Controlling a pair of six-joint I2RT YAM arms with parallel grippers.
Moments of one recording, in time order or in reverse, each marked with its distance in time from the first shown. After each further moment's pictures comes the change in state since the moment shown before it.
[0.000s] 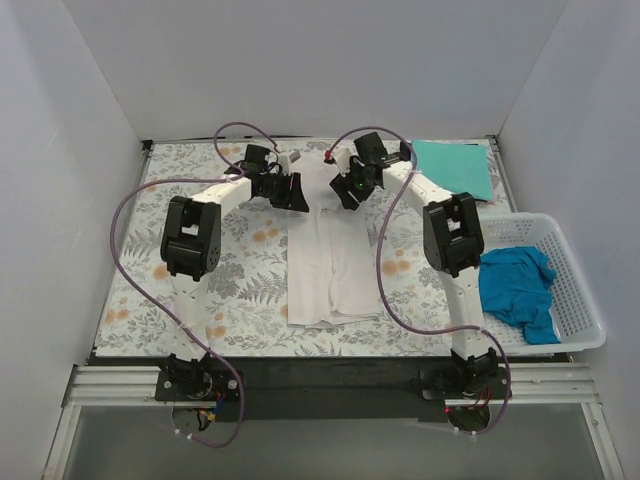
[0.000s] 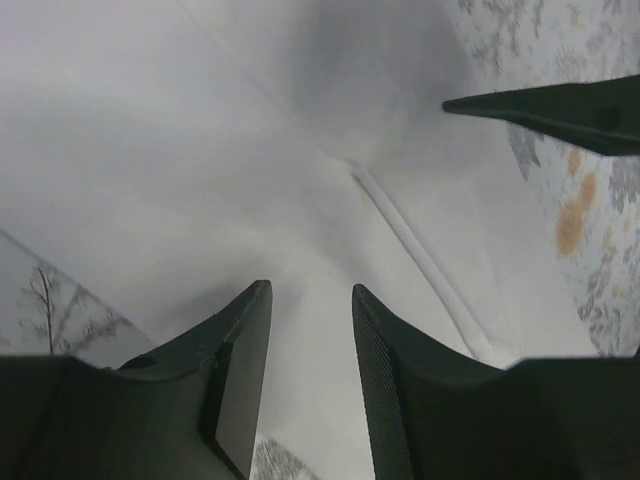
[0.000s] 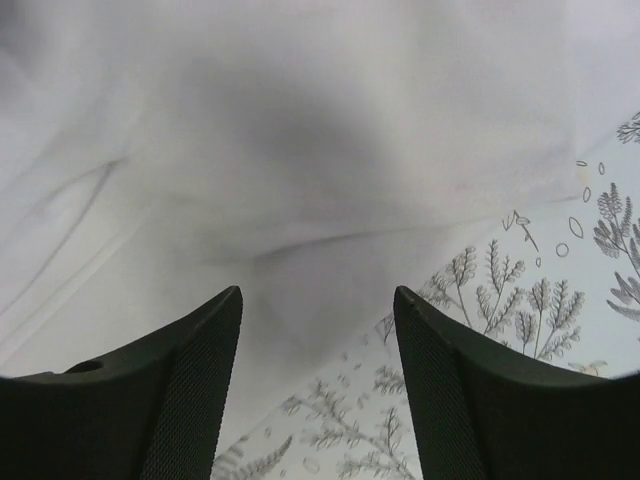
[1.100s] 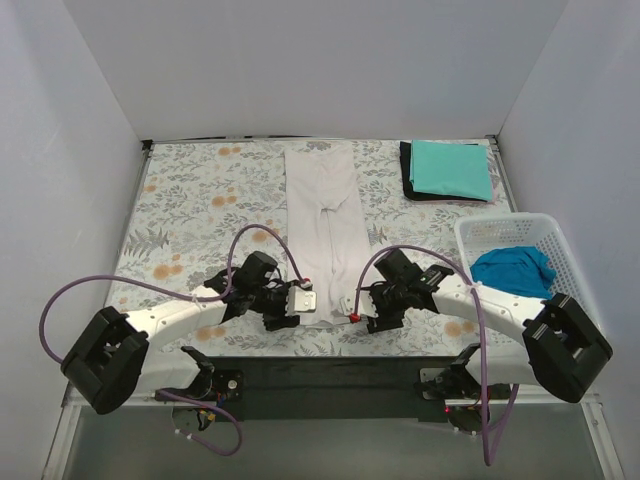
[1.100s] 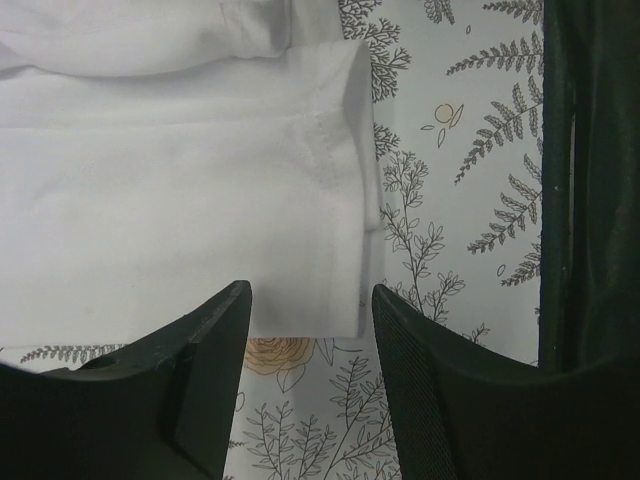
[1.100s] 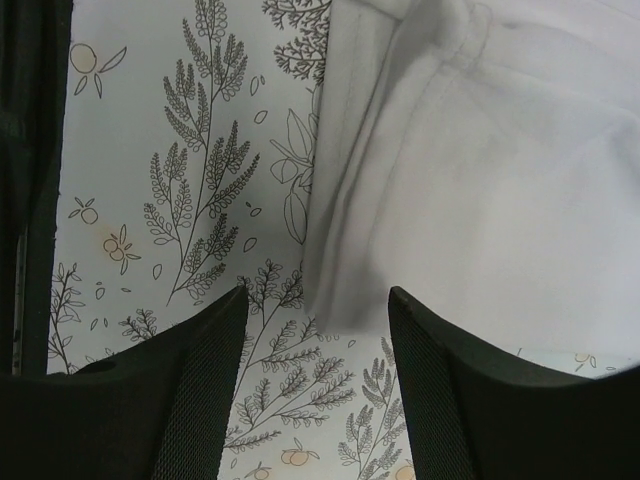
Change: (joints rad) left arm -0.421 -1.064 -1.193 0.087 -0.116 0.872; right arm 0.349 -1.111 -1.369 0.053 -0.149 -0.576
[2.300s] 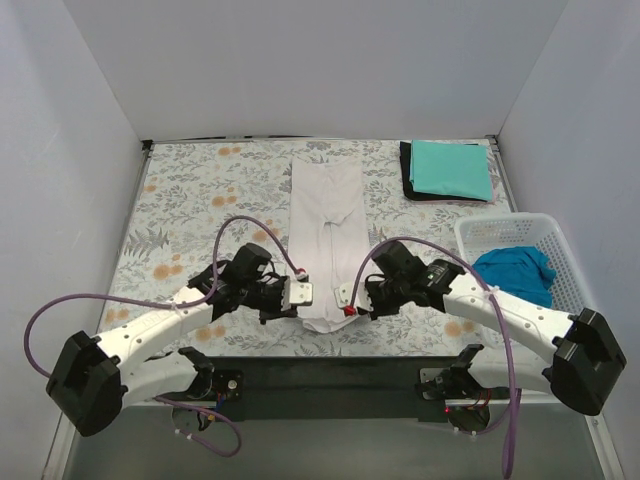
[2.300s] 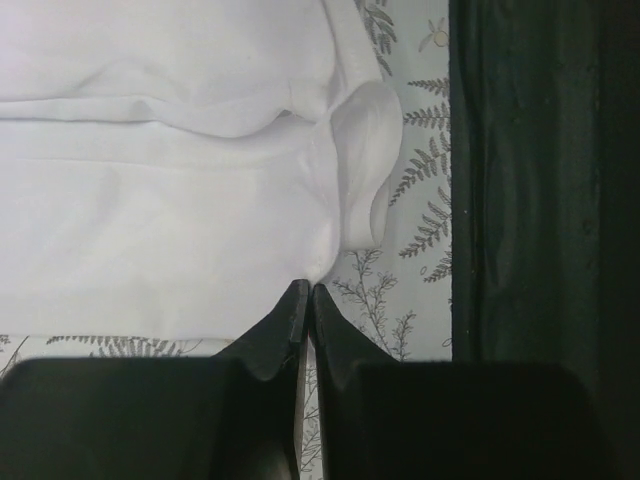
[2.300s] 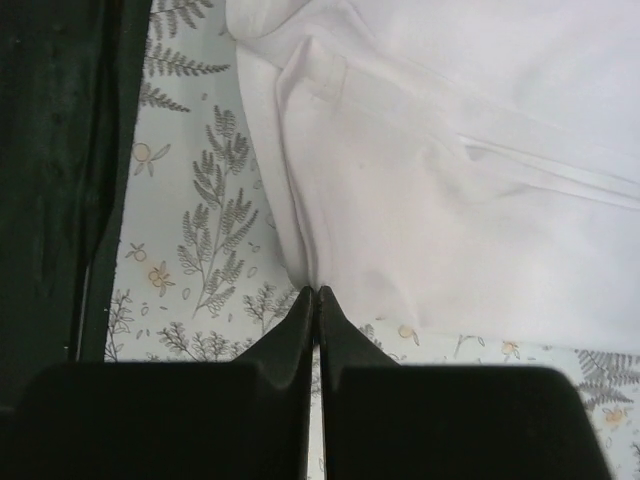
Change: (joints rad) left arm -0.034 -0.140 0.097 -0.210 0.050 -0.076; right arm 0.095 -0.096 0.110 -0.093 -0.002 0.119
